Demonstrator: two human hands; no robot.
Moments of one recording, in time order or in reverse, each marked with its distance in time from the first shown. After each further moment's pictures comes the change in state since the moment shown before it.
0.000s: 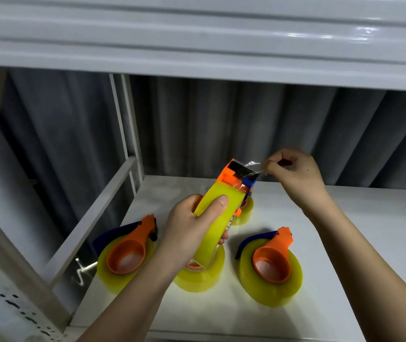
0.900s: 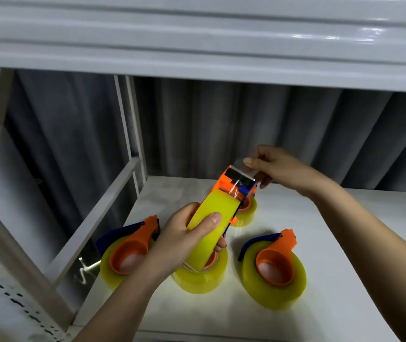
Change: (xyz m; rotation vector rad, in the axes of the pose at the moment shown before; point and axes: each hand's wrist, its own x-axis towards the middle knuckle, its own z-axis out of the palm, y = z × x) left_hand -0.008 -0.006 -0.017 -0.026 -0.129 -0.031; right_hand 0.033 -0.016 0.005 -0.030 -0.523 0.043
